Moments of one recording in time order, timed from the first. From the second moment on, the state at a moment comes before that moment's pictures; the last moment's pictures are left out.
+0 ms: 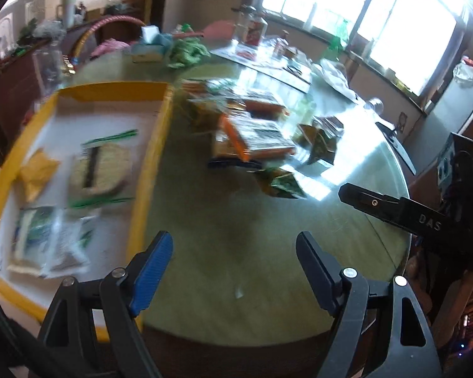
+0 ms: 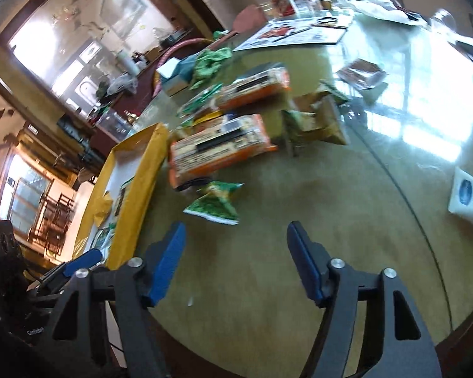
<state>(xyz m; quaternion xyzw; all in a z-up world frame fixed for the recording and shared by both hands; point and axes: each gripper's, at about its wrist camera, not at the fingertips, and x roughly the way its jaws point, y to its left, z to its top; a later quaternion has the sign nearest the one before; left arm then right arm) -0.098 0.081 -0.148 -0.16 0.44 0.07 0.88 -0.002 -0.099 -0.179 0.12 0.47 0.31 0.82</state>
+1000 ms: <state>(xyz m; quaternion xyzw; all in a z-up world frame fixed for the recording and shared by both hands) -0.060 0.080 -0.199 -0.22 0.49 0.05 0.84 0.069 -0.124 -0.188 0.14 0.48 0.27 0.82</state>
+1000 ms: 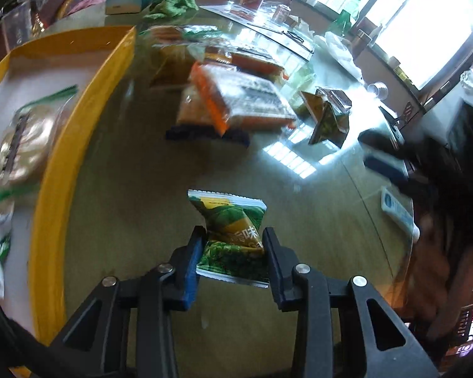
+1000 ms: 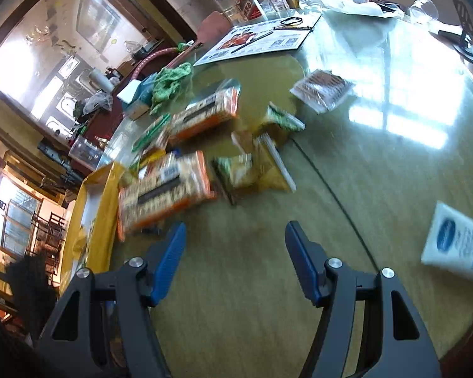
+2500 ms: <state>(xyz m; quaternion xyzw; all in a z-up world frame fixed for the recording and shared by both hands) -0.152 0.129 -0.138 -0.28 0.39 0.03 0.88 -0.003 -0.054 -0.139 0.08 0.44 0.33 0.83</state>
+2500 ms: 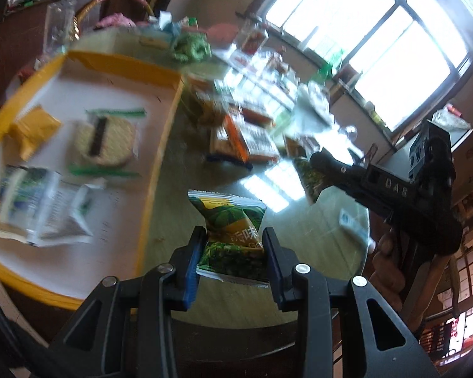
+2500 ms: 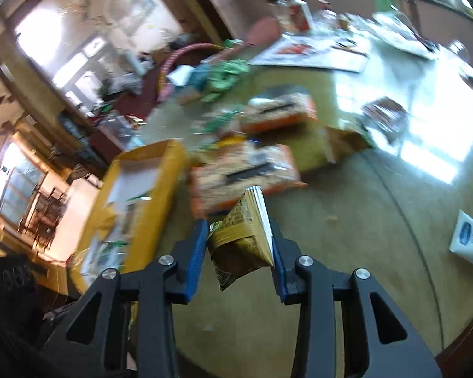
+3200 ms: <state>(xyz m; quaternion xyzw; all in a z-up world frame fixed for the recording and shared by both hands) -0.123 0.305 -0.119 -0.29 0.37 0.13 0.88 0.007 0.140 -0.124 -0.01 0.45 0.43 0.79</state>
